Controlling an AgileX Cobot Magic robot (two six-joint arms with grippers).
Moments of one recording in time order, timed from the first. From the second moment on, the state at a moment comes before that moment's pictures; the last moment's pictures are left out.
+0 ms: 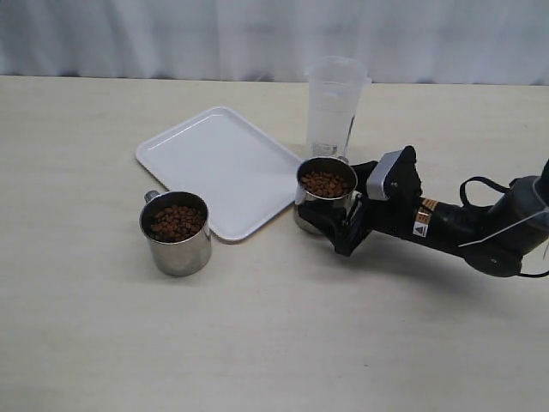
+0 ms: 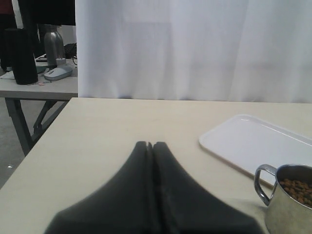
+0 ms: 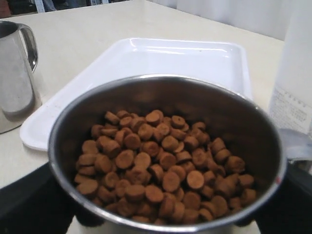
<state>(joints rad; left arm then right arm) 0.00 0.00 0.00 0.03 0.20 -0.02 0.23 2.30 -0.83 -0.91 -1.21 0.14</state>
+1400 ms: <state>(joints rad) 0.00 0.00 0.00 0.03 0.20 -0.02 0.23 1.51 -0.27 -0.54 -0.90 0.16</state>
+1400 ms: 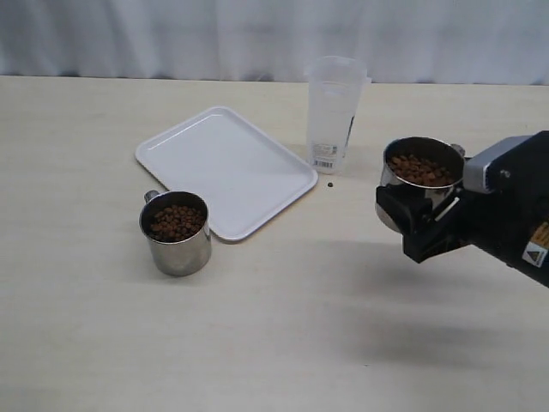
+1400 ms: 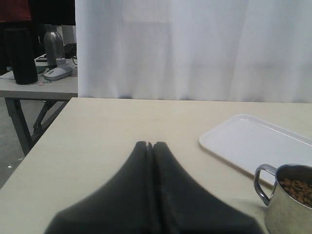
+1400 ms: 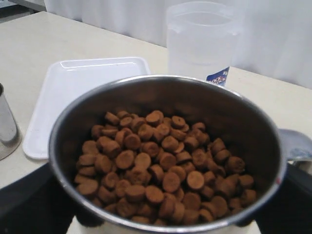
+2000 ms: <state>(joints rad) 0.00 0.00 0.00 0.03 0.20 -0.02 0.23 1.24 -0.11 -0.54 -0.85 0.16</state>
